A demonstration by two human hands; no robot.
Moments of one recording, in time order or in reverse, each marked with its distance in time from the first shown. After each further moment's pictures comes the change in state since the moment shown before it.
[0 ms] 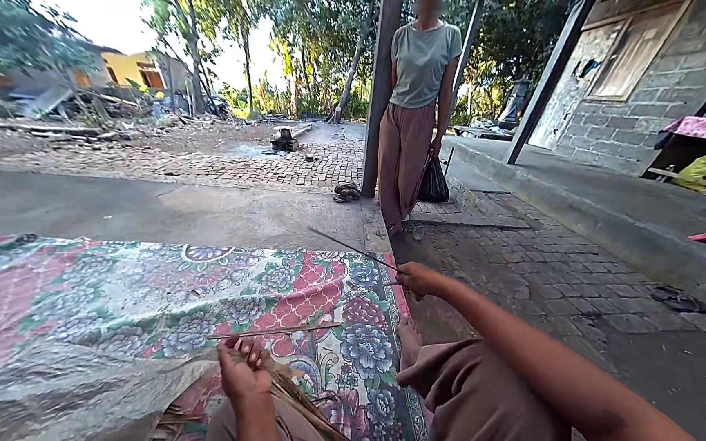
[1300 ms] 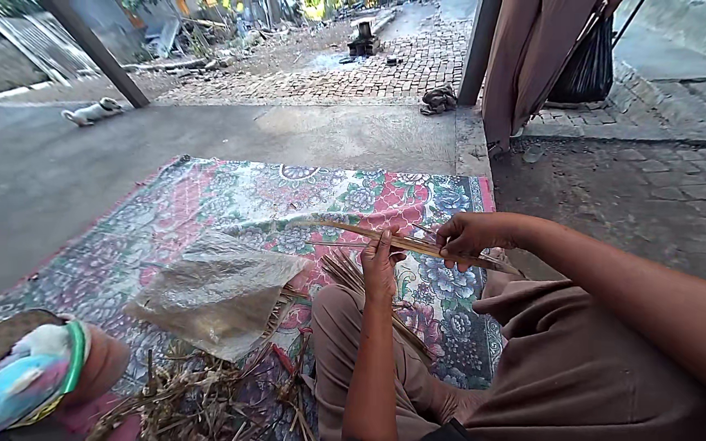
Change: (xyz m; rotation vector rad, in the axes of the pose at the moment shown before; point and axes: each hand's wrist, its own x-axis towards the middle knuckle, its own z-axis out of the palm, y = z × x) left_hand -0.077 -0.014 0.083 0.324 -0.285 -0.146; right_hand -0.045 -0.085 0.020 0.283 -0.532 -0.202
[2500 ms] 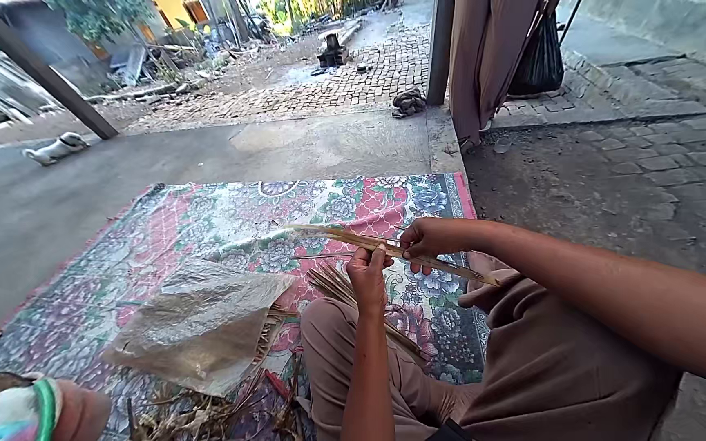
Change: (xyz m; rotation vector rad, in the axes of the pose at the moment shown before) left_hand -0.015 0.011 -0.005 0.169 0.005 0.171; right_hand 0.018 -0.027 0.036 -0.101 0.036 -0.112
